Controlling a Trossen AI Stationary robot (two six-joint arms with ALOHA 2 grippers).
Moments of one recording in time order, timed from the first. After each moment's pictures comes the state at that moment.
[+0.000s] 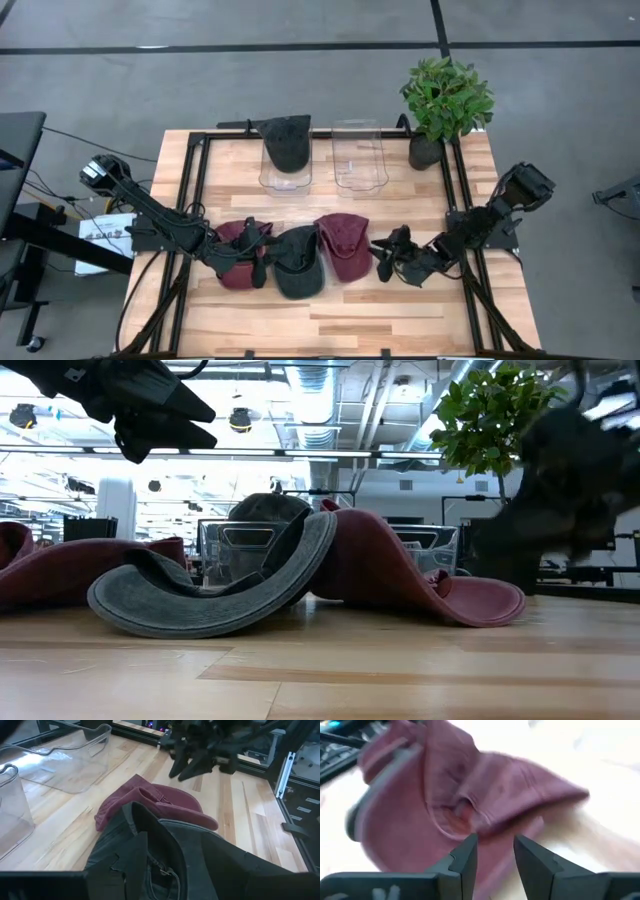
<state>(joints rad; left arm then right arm) -0.61 1.23 0.52 0.25 -0.72 -0.49 0.63 1.52 0.41 0.34 0.84 0.97</state>
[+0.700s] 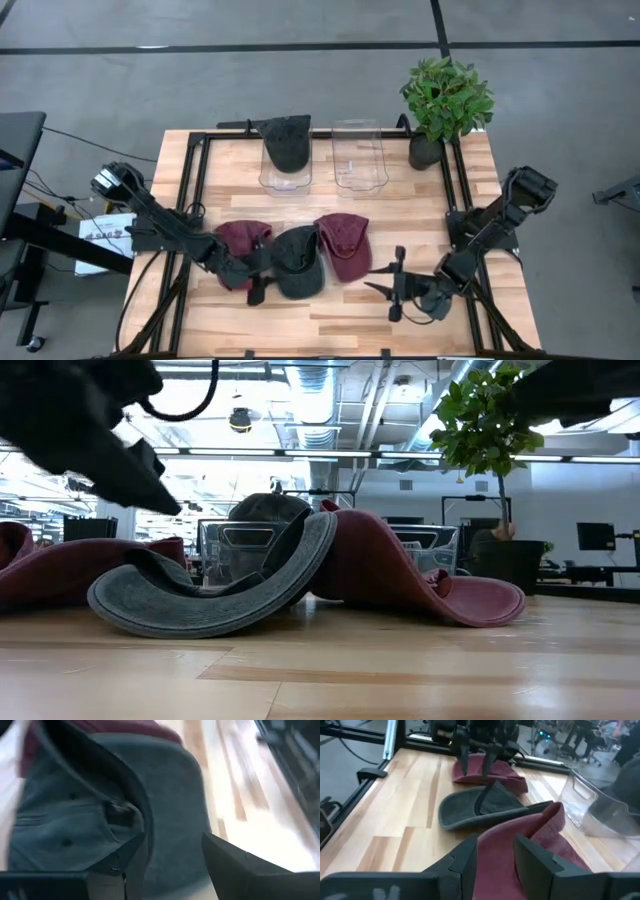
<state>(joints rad) -0.65 1.43 0.53 0.25 -0.46 -0.45 0.86 1.54 0.66 0.34 0.95 0.20</state>
